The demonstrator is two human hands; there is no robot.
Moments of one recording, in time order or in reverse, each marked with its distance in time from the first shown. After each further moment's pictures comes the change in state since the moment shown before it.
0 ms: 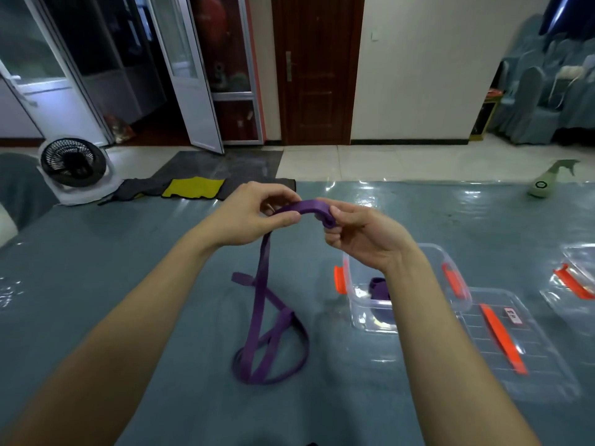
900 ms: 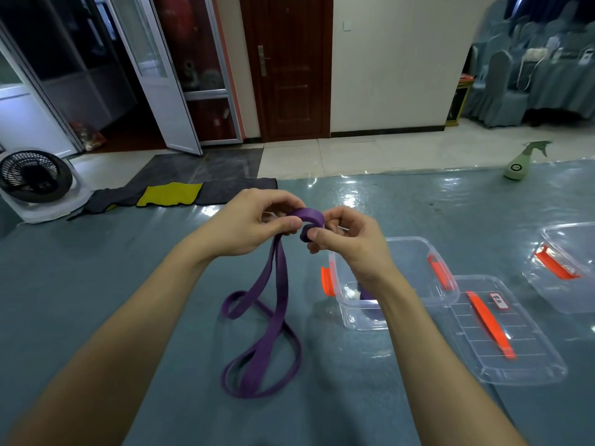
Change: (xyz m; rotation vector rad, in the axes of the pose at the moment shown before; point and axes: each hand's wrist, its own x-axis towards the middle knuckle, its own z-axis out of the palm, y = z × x) left_hand 0.028 0.007 0.018 -0.060 -0.120 0.101; right_hand -0.014 0.028 -0.009 -0.348 0.294 -0.456
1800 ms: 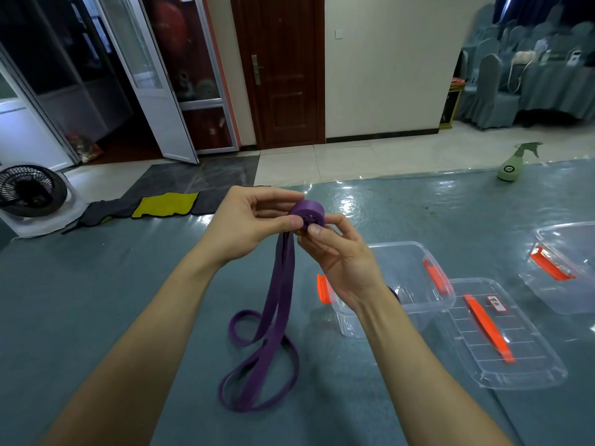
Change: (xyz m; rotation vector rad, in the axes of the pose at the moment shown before) left_hand 0.010 0.011 0.011 -0.491 0.200 -0.050; right_hand -0.003 0.003 0.017 0.620 0.018 0.112
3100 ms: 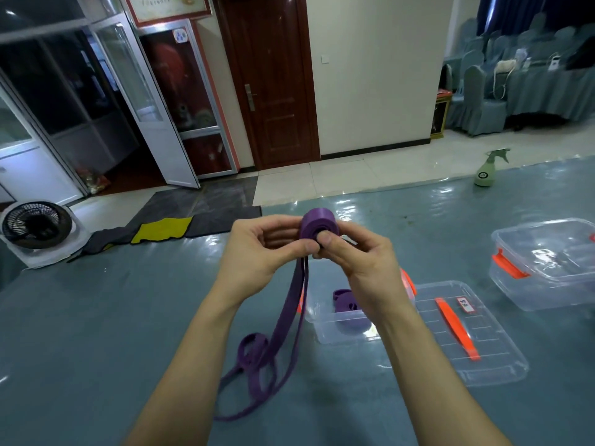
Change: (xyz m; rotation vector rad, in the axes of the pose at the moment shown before) left_hand -0.022 0.074 0.109 -0.072 0.099 0.064; right_hand -0.070 -0.103 -0.033 -0.375 -0.028 -0.270
